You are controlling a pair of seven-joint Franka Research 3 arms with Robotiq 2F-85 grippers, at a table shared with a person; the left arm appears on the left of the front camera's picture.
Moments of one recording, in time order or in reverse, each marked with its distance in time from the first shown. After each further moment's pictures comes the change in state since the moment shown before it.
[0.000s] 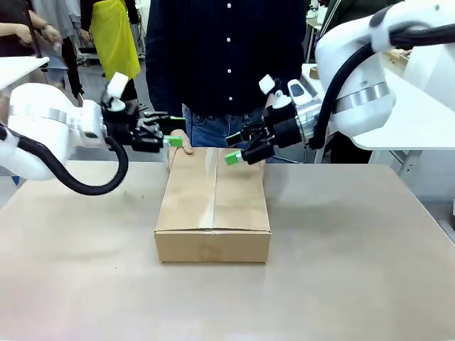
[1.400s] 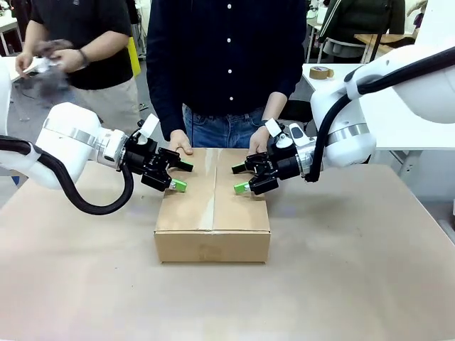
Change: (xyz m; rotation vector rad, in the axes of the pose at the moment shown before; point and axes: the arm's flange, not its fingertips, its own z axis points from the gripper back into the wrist) left arm -0.071 0.006 -0.011 -0.113 0.315 0.097; right arm -0.109 -0.042 -0.019 0.053 -0.097 -0.062
